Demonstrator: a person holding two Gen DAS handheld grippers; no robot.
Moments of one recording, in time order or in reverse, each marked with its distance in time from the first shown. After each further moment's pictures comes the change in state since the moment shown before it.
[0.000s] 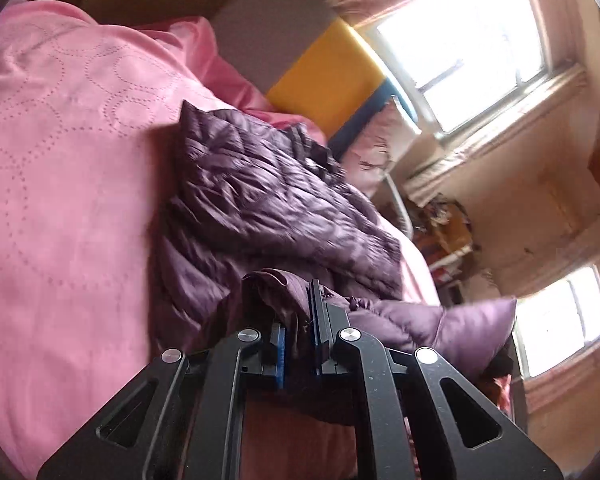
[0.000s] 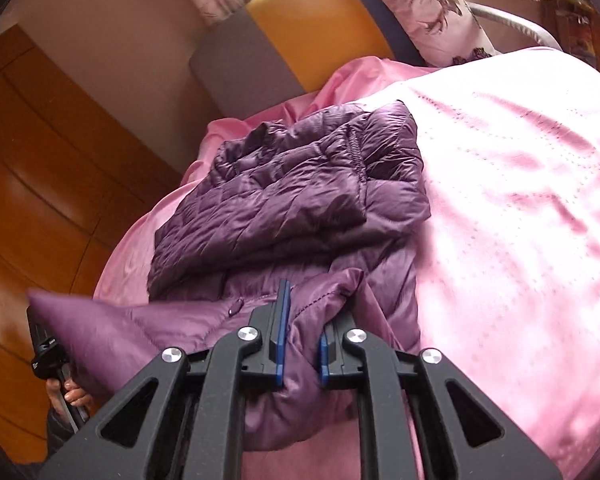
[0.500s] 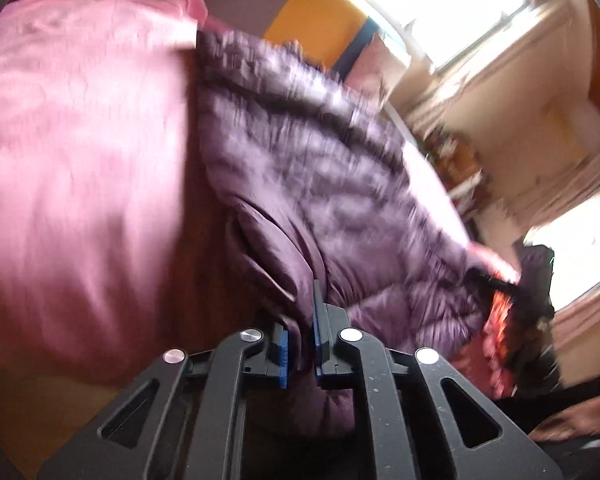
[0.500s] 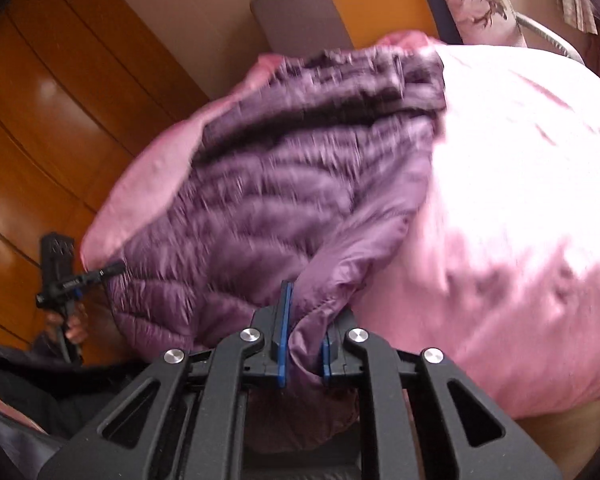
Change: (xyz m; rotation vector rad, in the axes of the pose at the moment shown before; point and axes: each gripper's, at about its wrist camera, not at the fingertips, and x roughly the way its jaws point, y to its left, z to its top) left arm -0.067 0.008 -0.125 0.141 0.113 0.014; right arm -0.083 0.036 -0.132 -0.233 0.082 0.063
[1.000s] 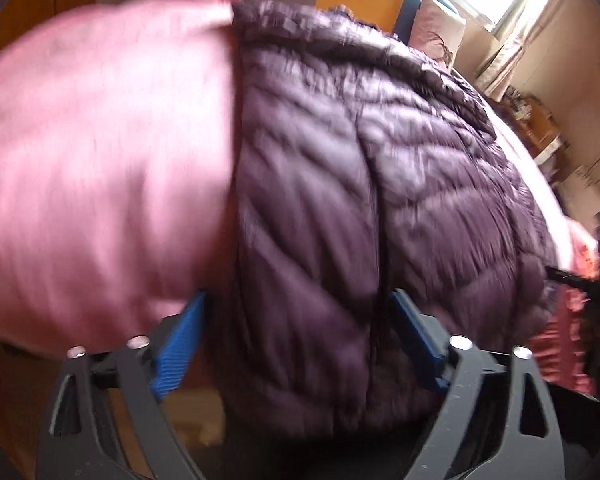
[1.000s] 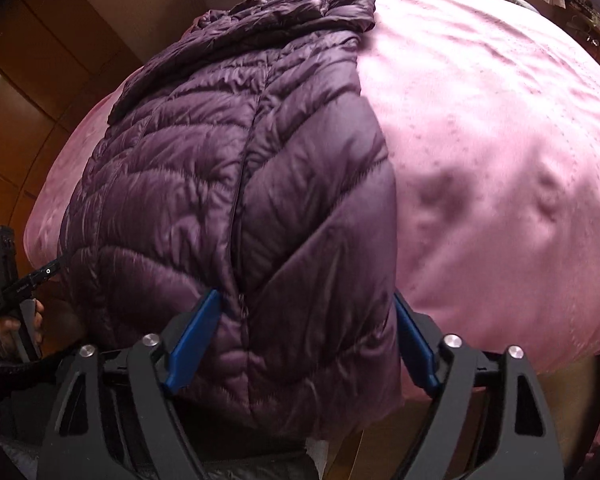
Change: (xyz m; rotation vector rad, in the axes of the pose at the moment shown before) left arm 0.052 0.012 -0.040 0.066 0.111 0.338; right arm 0.045 -0.046 -0.063 0.043 0.187 -0.209
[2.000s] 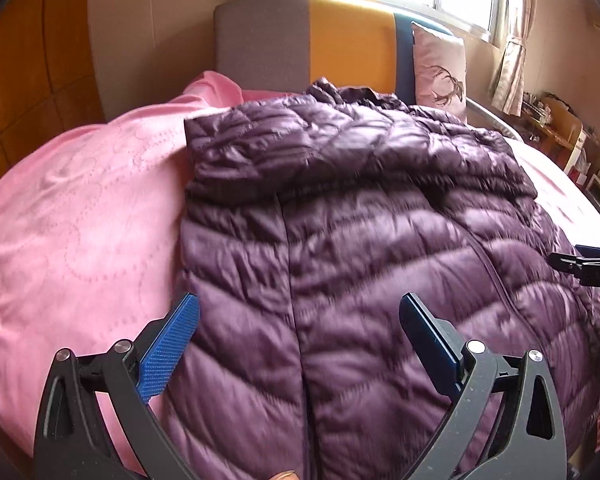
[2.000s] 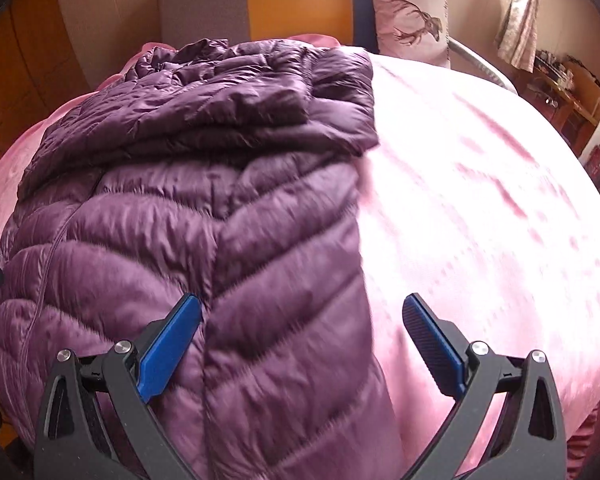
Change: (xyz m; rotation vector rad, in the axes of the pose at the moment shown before) left arm 0.044 -0.074 0.107 0.181 -0.272 0.240; right arm 0.053 0.010 0.140 -0.004 -0.173 -0.294
